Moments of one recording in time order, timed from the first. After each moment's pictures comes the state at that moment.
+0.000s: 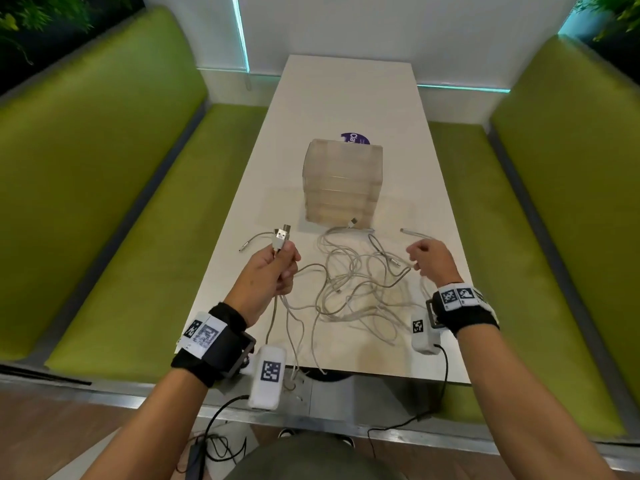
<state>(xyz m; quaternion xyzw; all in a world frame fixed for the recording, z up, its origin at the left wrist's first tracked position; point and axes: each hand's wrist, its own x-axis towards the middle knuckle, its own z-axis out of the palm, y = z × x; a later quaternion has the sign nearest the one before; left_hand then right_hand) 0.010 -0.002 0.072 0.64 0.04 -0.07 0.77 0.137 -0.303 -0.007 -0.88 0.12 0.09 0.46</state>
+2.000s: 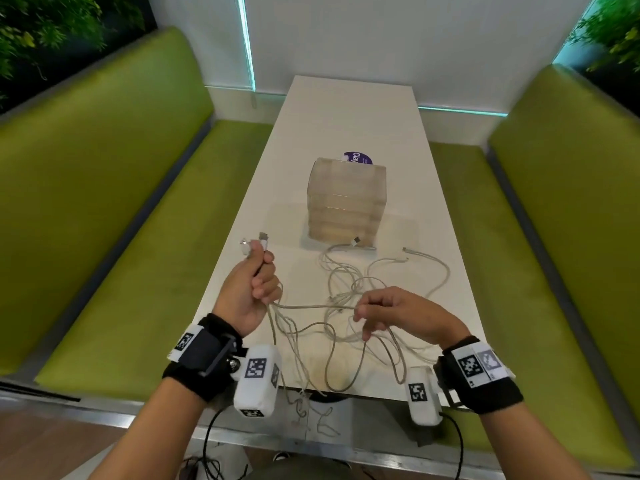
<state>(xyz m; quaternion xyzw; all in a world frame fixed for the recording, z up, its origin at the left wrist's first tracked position) 0.025 0.015 0.077 0.41 0.15 -0.05 0.90 0.052 -0.245 0.065 -0.74 -0.18 0.37 0.54</state>
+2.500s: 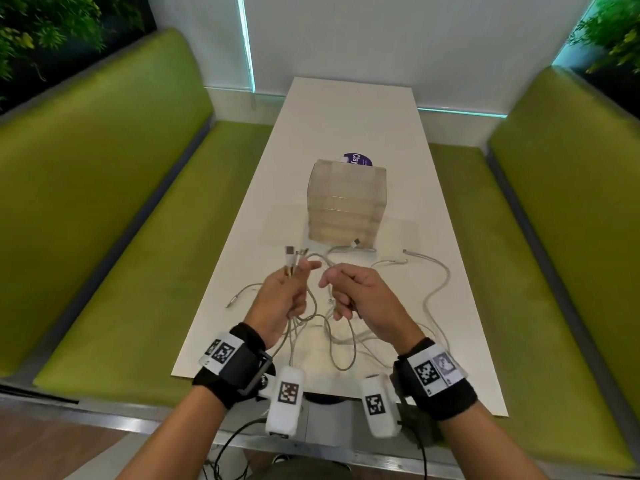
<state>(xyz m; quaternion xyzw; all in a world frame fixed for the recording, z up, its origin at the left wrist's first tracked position) 0.021 -0.020 0.060 0.59 0.09 -0.06 0.80 0.044 -0.178 0.076 -0.68 -0.13 0.21 0.69</state>
